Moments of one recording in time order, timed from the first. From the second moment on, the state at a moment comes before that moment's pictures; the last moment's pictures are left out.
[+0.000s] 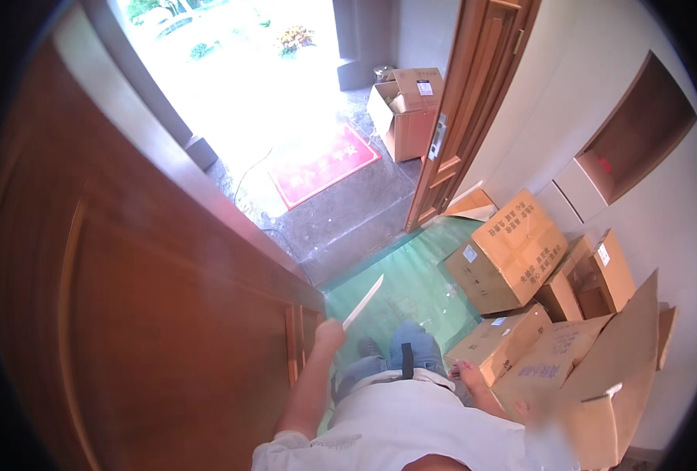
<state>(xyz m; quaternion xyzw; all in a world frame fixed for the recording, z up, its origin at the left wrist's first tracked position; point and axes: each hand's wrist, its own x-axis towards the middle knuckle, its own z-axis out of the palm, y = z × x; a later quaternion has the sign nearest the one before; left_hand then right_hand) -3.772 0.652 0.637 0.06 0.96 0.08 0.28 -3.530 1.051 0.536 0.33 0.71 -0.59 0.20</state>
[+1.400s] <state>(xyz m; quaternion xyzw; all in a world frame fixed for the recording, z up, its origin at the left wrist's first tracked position) -4.545 0.365 0.568 -0.44 0.78 0.36 0.28 -4.547 0.932 0.549 0.45 0.66 -0.49 0.34</state>
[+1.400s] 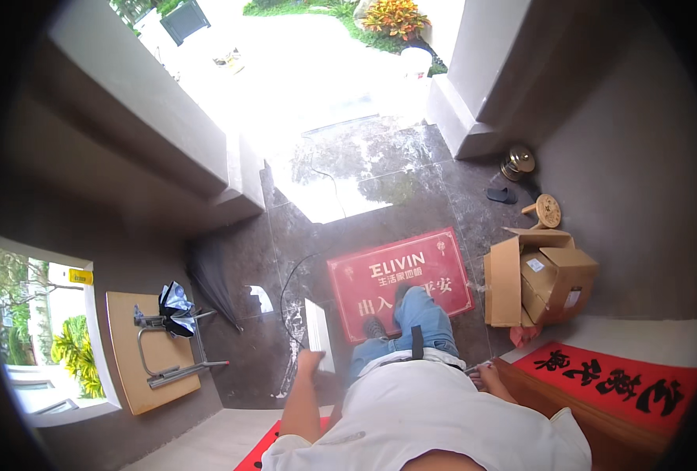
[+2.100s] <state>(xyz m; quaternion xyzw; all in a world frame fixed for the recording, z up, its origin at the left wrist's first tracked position) -4.870 0.344 0.587 -0.53 0.67 0.37 0.37 -5.280 0.782 0.586 0.19 0.75 -0.59 0.24</state>
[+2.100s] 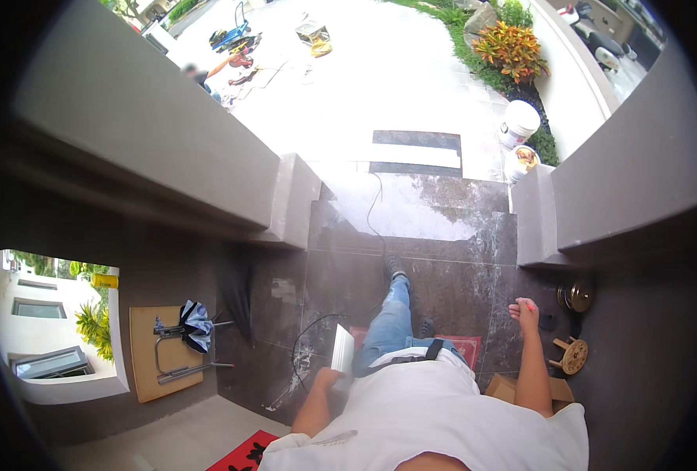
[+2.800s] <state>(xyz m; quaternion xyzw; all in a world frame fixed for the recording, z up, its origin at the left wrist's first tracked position) -5.319 0.145 0.613 -0.50 0.70 0.51 0.04 -5.518 0.673 0.549 0.20 0.75 -0.44 0.46</state>
